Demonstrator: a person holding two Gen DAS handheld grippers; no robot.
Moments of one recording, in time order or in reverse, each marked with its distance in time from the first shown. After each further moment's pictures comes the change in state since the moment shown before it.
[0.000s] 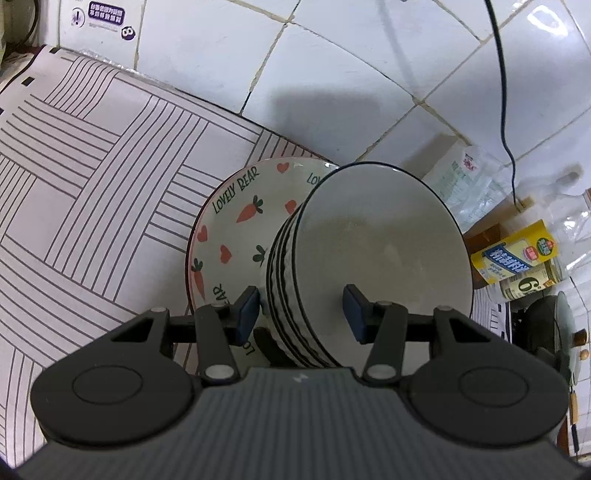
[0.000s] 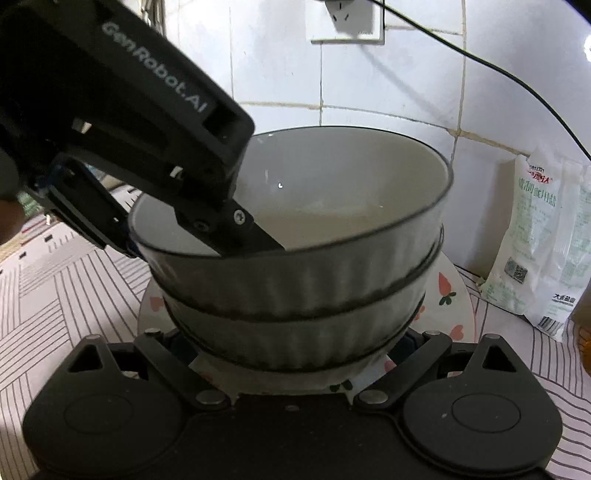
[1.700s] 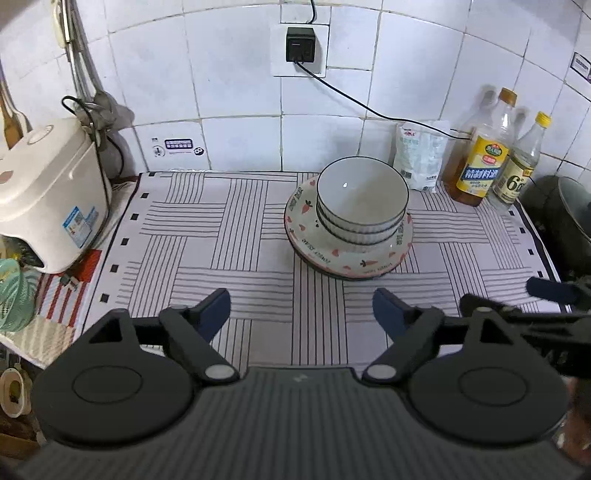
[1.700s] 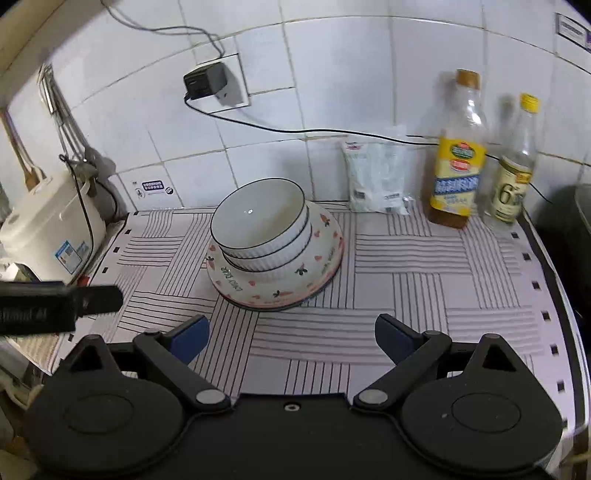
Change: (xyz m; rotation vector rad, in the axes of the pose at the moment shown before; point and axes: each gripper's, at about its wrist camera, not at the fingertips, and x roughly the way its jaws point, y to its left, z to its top) left arm -0.222 -0.033 -0.112 0.419 -0.175 0.260; right arm -0.232 0.063 0.010 0.476 0.087 -0.278
